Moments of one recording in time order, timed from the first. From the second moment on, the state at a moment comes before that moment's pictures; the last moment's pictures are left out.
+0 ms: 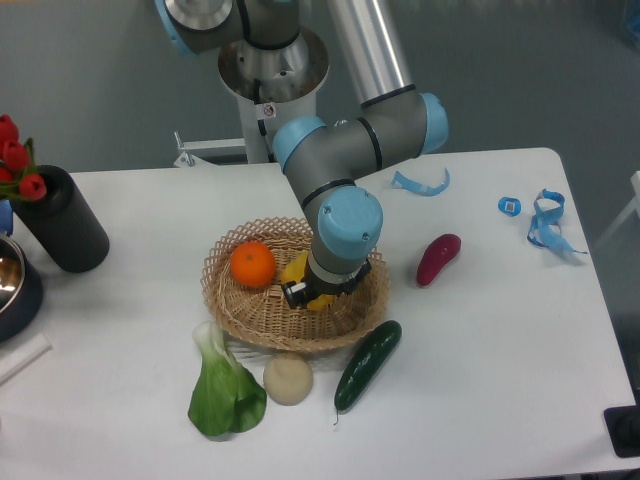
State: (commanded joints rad) arm 2.43 -1.99 -1.75 -1.10 1.50 0.00
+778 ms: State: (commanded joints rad) arm 2.47 -1.97 -1.61 -1.11 1.50 0.05
